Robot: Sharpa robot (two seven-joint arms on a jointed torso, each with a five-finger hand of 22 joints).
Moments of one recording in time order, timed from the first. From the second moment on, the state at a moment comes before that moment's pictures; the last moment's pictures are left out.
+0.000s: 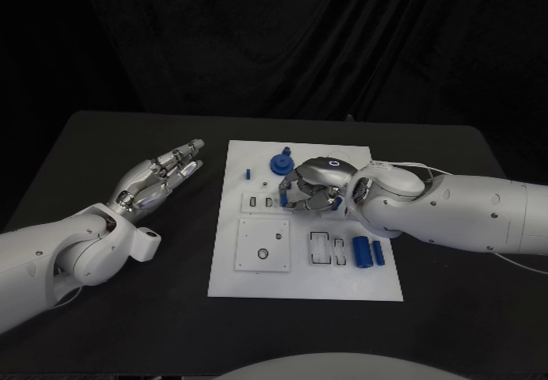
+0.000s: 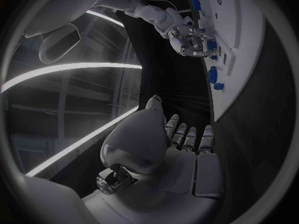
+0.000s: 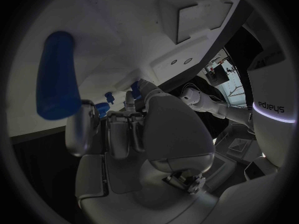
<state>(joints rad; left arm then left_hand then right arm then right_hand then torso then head) 1.24 -0.96 -0.21 1.49 -0.30 -0.05 0.68 1.45 0.25 -0.28 0.29 0.41 0.30 0.02 0.03 0.04 0.06 0.05 0.09 0.02 0.00 0.05 0.01 0.00 0.16 0.01 0.17 0.01 0.00 1.33 -0.80 -0.24 1.57 -1.48 -0.36 -0.04 1.36 -0.04 0.21 0.14 0.28 0.84 0.05 0.21 0.74 1.47 -0.03 1.57 1.31 1.47 -0.09 1.57 1.31 0.06 1.46 0.03 1.33 1.31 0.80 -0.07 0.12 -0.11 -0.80</state>
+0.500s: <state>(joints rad) 1.24 -0.96 -0.21 1.49 -0.30 -0.05 0.68 1.45 0.25 -0.28 0.29 0.41 0.30 0.02 0.03 0.04 0.06 0.05 0.09 0.02 0.00 0.05 0.01 0.00 0.16 0.01 0.17 0.01 0.00 1.32 -0.80 -0.25 1.57 -1.50 -0.36 -0.04 1.36 -0.04 0.21 0.13 0.28 0.83 0.06 0.18 0.73 1.47 -0.03 1.57 1.31 1.47 -0.08 1.57 1.31 0.06 1.46 0.04 1.32 1.31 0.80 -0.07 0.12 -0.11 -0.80</state>
